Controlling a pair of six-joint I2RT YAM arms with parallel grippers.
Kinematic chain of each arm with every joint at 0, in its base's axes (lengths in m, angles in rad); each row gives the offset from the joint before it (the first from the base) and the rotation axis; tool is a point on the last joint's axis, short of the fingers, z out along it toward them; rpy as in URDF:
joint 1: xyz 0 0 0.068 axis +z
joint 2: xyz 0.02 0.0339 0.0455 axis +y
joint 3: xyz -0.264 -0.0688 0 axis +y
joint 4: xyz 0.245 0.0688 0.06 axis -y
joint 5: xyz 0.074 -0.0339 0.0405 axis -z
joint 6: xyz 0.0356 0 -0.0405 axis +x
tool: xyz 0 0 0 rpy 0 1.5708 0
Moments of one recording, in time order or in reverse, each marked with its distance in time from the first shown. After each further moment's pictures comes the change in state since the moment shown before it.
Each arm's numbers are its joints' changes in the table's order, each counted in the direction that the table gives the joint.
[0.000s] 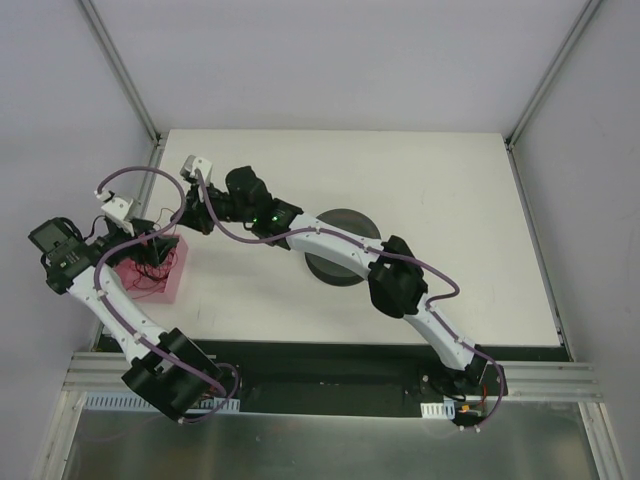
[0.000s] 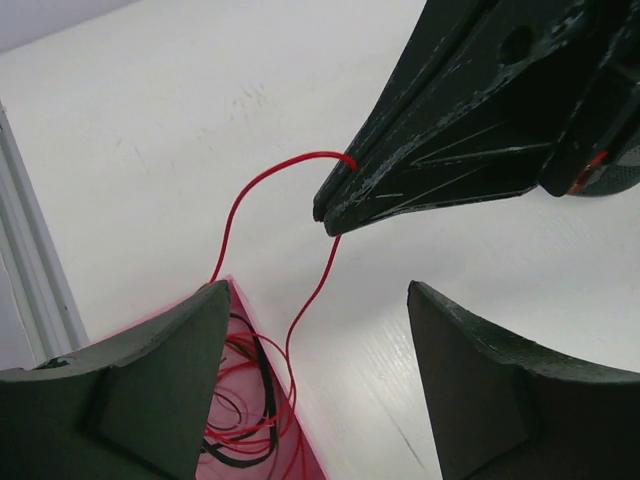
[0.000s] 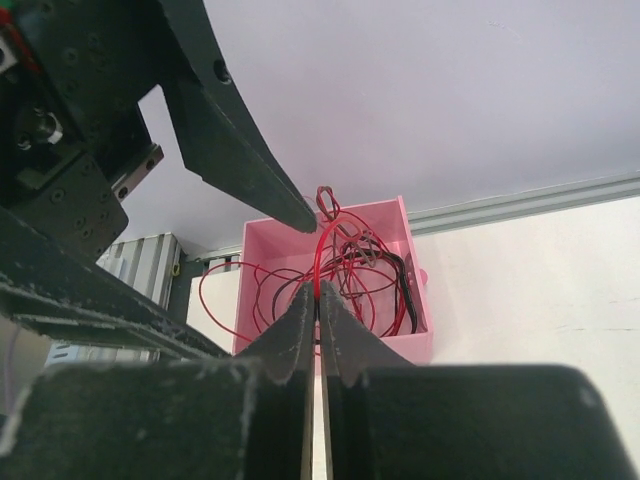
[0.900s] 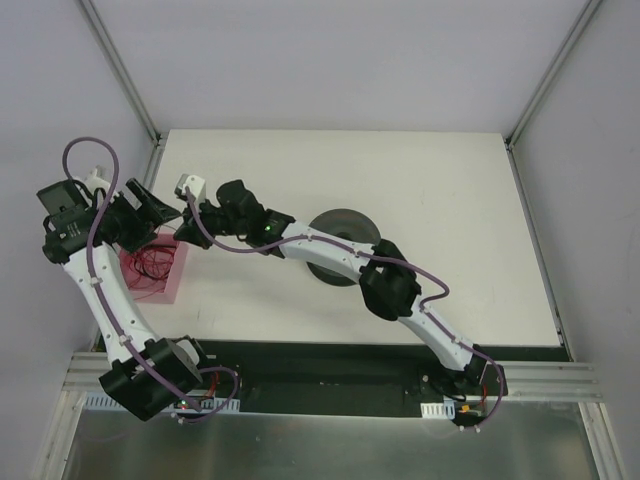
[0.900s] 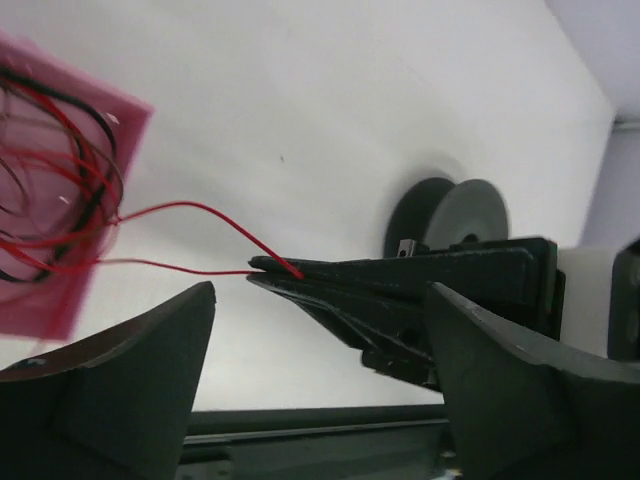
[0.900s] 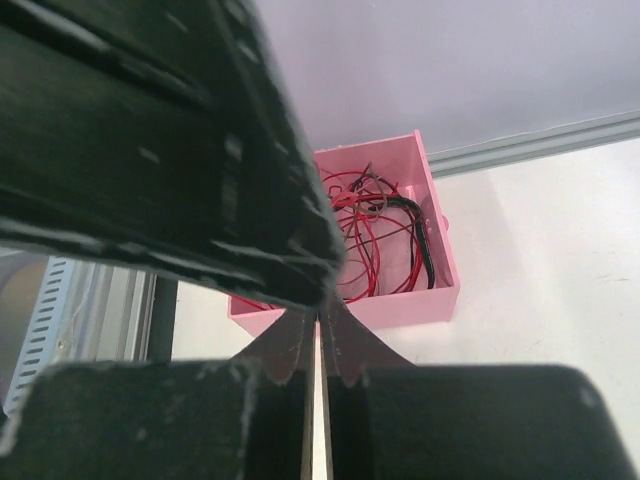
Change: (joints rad) left arm -0.227 0.072 -0.203 -0.072 -0.539 -1.234; right arm 0.032 0.048 -0.001 -0.075 0.027 -0.032
